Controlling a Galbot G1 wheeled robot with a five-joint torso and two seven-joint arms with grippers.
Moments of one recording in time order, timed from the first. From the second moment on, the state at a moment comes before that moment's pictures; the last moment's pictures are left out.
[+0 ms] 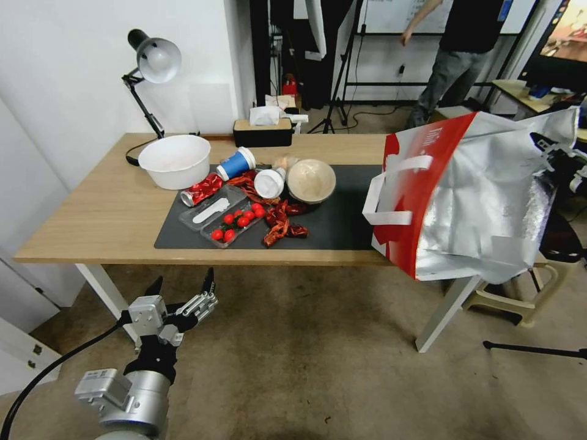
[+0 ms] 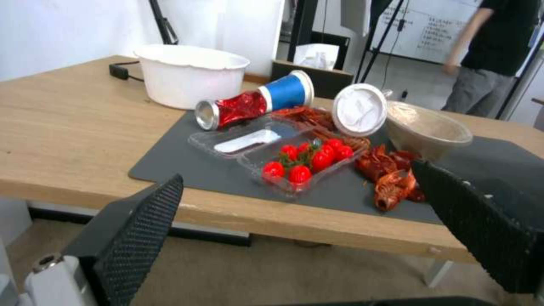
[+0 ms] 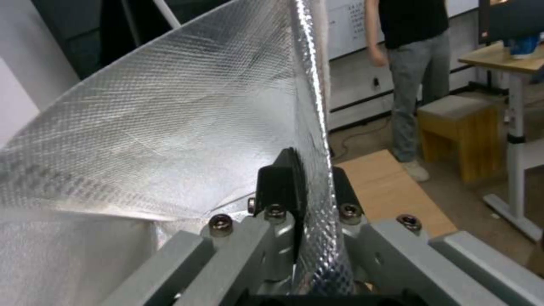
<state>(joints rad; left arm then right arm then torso) 1.89 -1.40 -0.52 -2.45 -0.36 0.08 -0.16 -1.40 0.46 1.02 2.00 1.56 -0.20 0.25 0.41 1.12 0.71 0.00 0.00</state>
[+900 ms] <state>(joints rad) 1.89 -1.40 -0.53 -2.43 -0.36 0.06 -0.15 -1.05 0.38 0.68 1.82 1.58 -0.23 0.29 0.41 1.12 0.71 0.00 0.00</state>
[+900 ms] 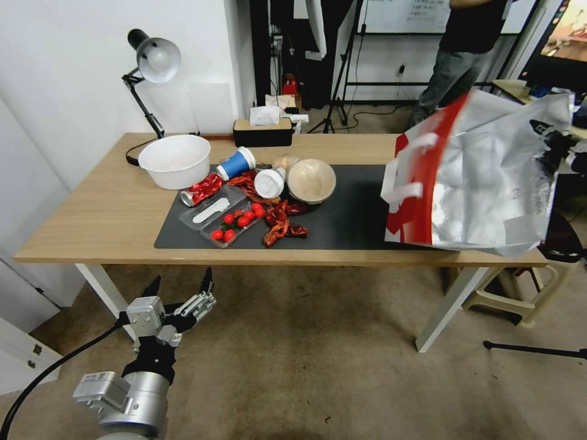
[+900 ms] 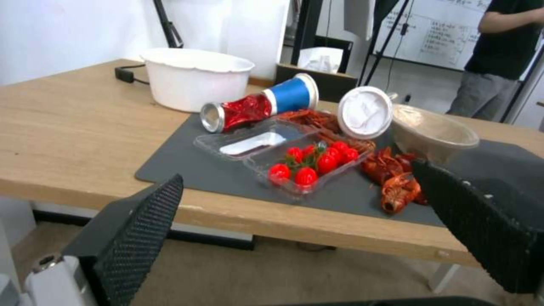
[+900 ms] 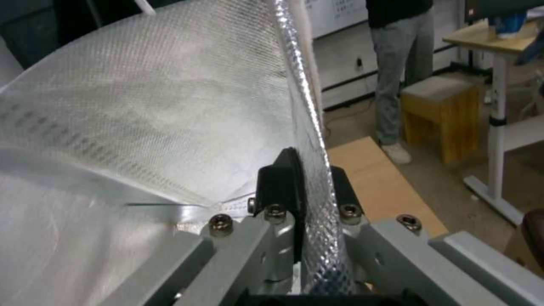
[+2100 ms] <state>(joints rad) 1.89 -1.41 -0.53 -2.42 -0.36 0.05 -0.14 -0.77 0.46 0.44 1.74 1.52 -0.26 0.28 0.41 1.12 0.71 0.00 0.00</state>
